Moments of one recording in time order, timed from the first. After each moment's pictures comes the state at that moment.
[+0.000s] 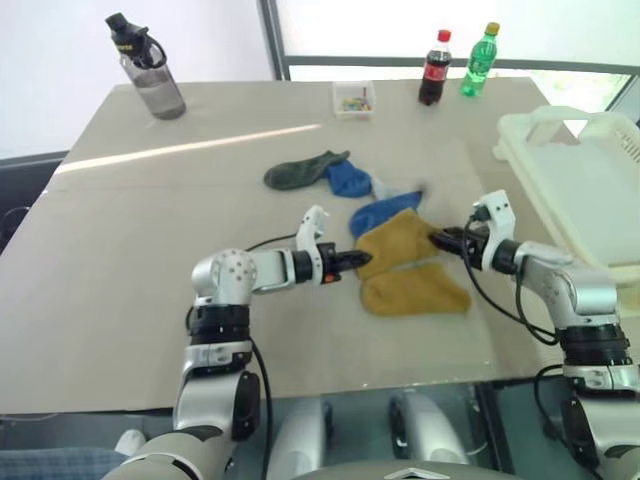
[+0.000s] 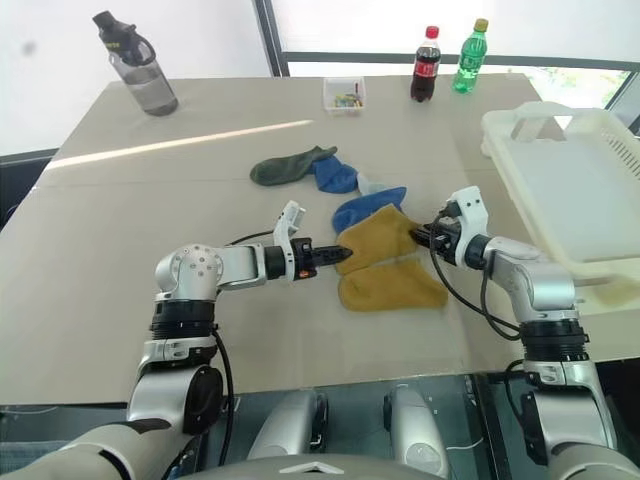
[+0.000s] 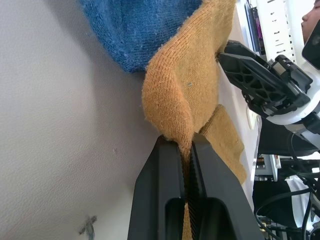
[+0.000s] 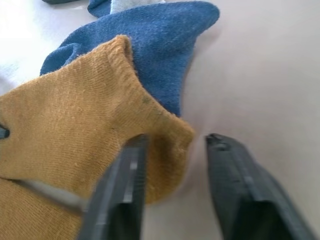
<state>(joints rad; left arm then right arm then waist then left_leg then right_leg) -0.63 0.19 0.21 0.17 -0.77 1.37 -0.40 -0.49 -0.46 -0.06 0.09 0.41 0.78 0.65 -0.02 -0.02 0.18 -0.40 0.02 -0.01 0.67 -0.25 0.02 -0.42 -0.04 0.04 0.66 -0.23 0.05</state>
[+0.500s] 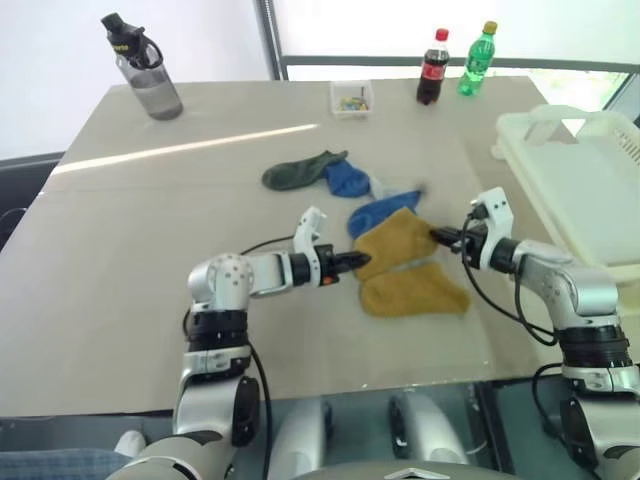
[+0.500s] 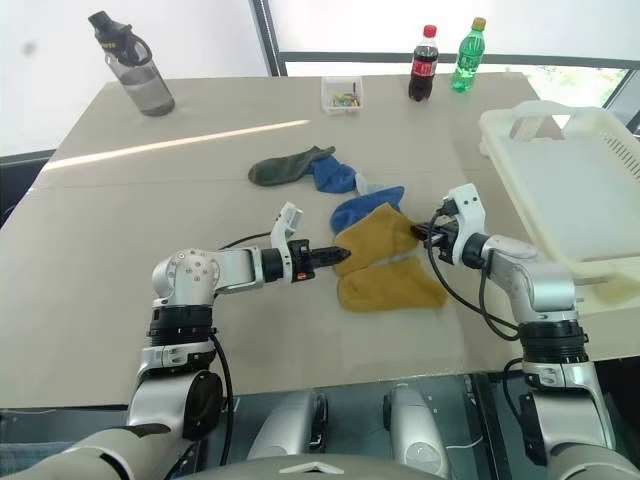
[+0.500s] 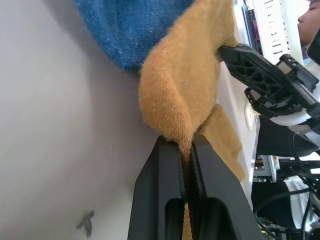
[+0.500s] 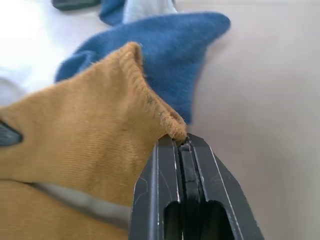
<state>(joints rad) -0.60 0.19 0.24 0.11 -0.80 1.41 -0.40 -0.48 -0.46 -0.07 -0.02 0.45 0.85 0.63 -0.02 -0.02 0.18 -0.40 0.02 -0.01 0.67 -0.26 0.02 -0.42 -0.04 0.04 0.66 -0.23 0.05</state>
